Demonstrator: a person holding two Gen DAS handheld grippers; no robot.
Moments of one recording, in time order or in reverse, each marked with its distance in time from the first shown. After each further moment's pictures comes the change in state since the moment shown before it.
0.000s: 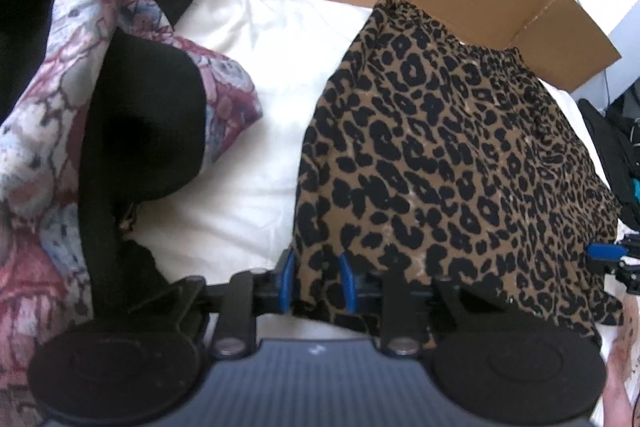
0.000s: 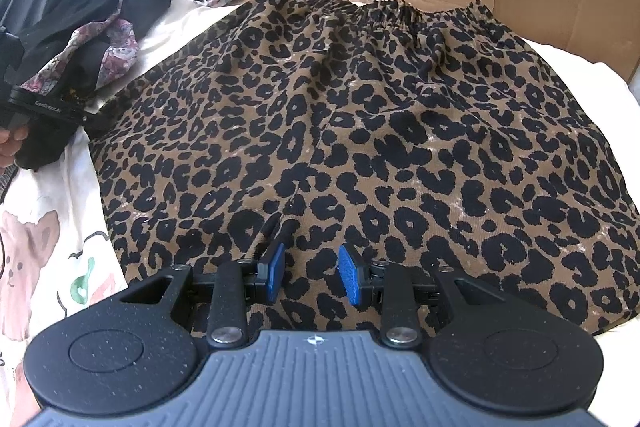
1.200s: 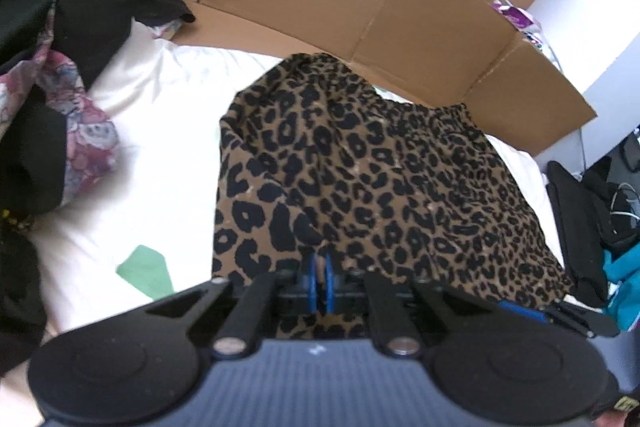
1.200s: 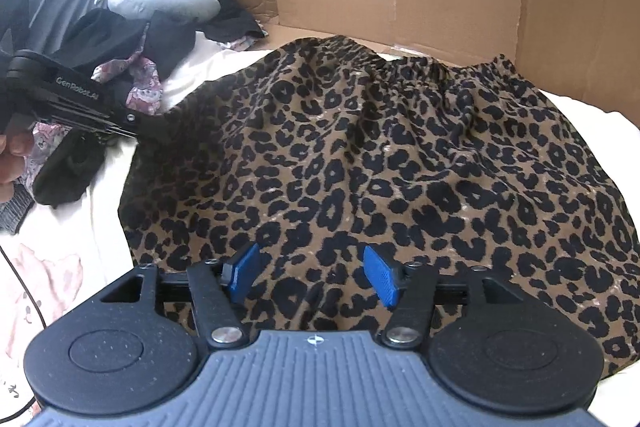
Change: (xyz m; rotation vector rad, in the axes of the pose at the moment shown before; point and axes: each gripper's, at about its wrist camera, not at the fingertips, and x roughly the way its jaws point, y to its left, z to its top) left arm -0.017 -0.143 0.024 -0.103 -0.107 -0.009; right arm -0.010 0.028 0.028 -0.023 -0.118 0.032
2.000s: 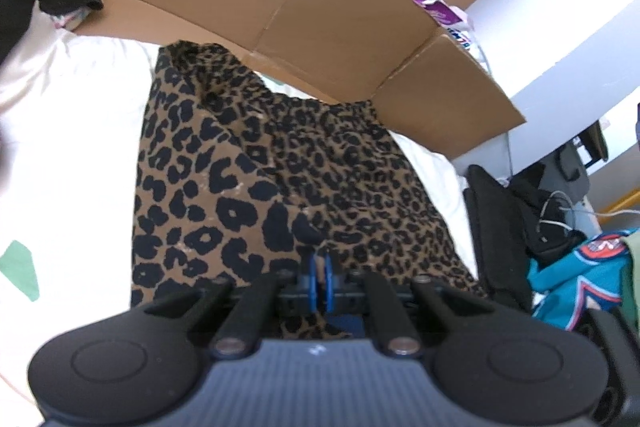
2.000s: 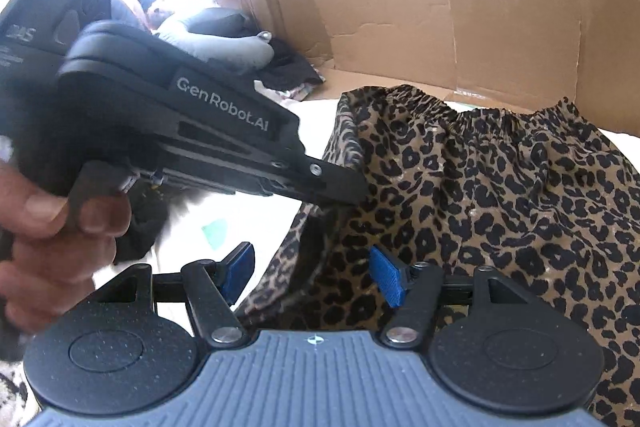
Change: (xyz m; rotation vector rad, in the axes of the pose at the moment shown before) left arm 0.018 -0.079 0.013 -0.028 0.043 -0.240; right arm 0.004 0.040 0.037 0.041 -0.102 0.134
